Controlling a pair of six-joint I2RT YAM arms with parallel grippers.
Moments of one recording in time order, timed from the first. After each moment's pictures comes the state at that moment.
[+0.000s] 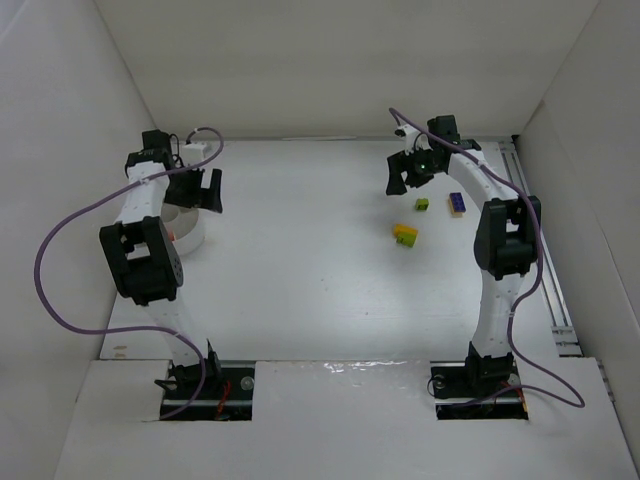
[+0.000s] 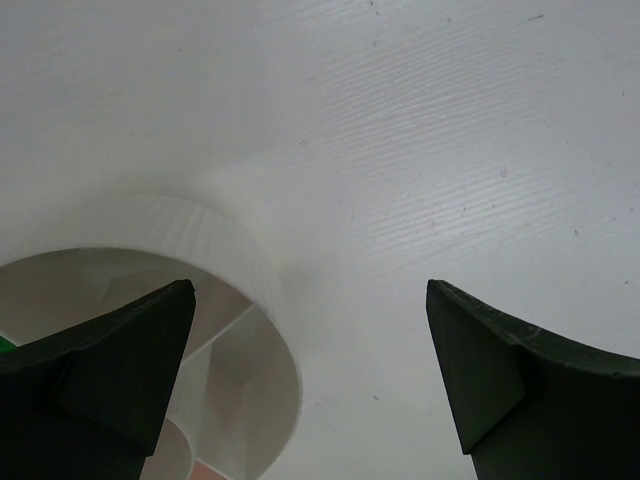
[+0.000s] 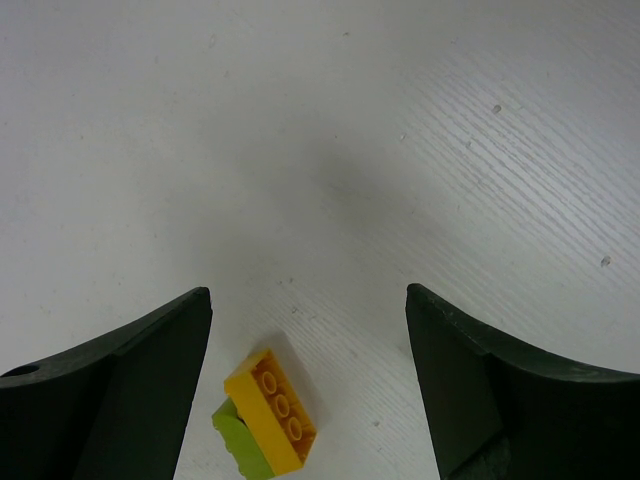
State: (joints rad) left arm 0.21 1.90 1.65 -0.91 0.39 0.39; right arm 0.13 2.13 1.85 -0.68 -0.50 -0.30
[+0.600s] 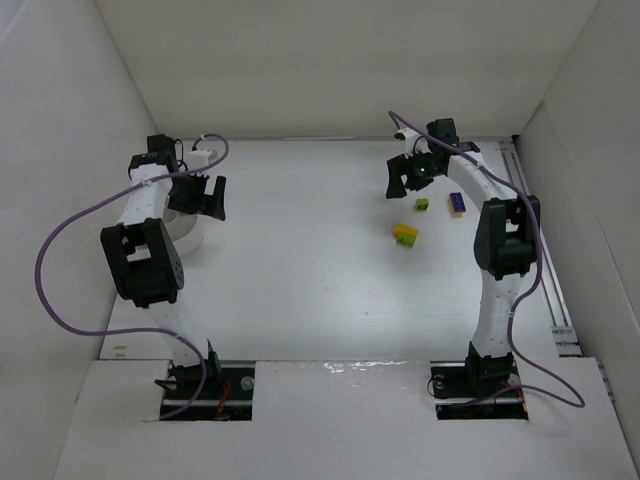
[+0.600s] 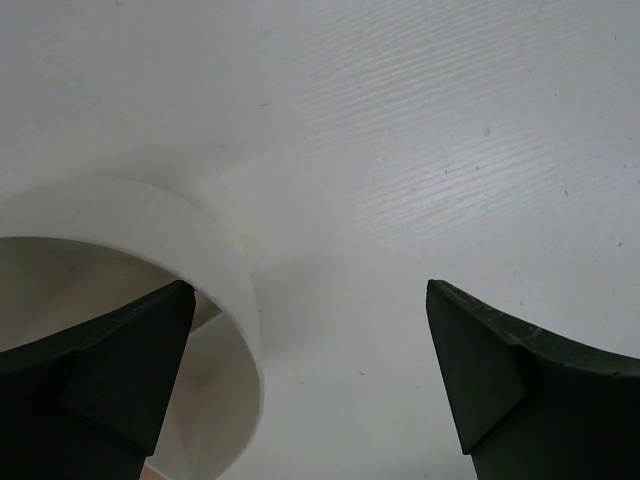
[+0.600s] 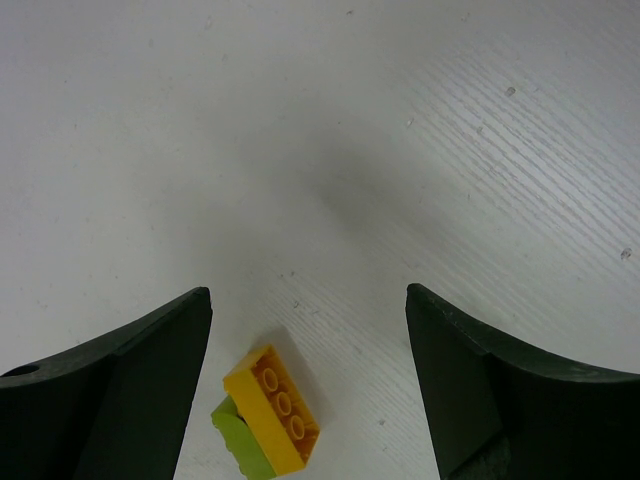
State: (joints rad) left arm 0.19 1.88 1.60 -0.95 0.39 0.43; right arm 0.13 2.13 1.82 -0.67 -0.50 -0.30
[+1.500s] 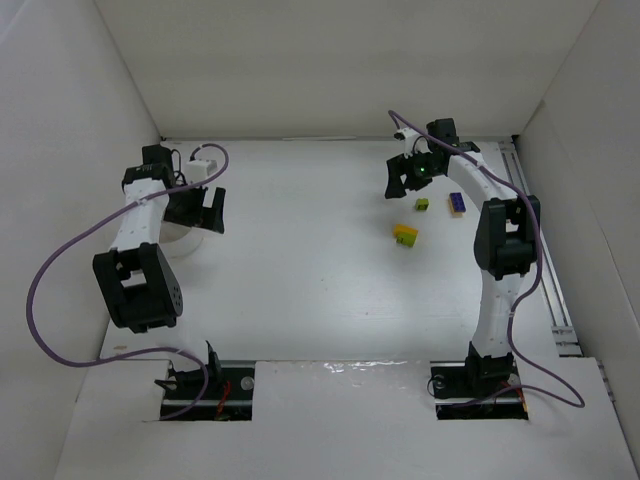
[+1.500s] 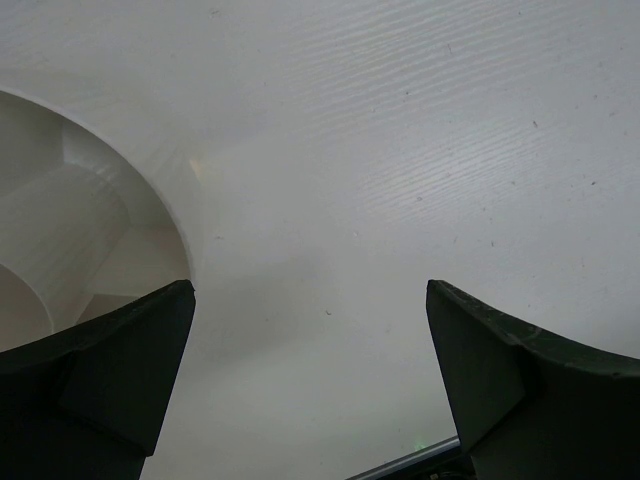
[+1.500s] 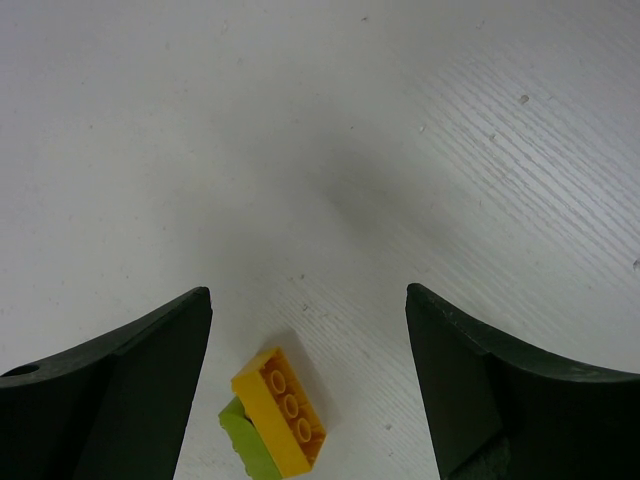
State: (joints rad) left arm 0.19 1.68 1.44 -0.99 0.38 0.44; right arm 0.13 2.13 1.82 -0.67 -0.53 -0.30
